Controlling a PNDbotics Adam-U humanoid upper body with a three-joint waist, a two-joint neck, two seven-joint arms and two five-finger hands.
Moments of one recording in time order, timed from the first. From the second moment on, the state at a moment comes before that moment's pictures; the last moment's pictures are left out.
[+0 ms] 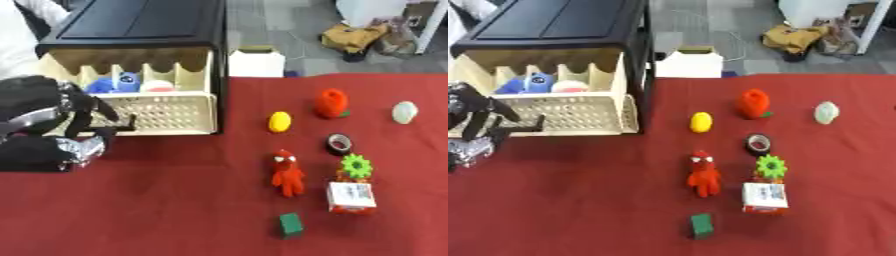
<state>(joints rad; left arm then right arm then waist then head) -0.71 0.98 -0.39 -1.99 -0.44 0.19 -0.65 -0.07 -0.57 -0.06 -1.99 0.18 -0.23 -0.70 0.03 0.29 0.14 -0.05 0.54</state>
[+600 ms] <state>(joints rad) -0.67 0.98 -0.43 -1.99 -0.33 0.30 -0.80 -0.07 -0.55 -0.07 -1.99 0.18 -0.23 -0.70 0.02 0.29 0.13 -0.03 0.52</state>
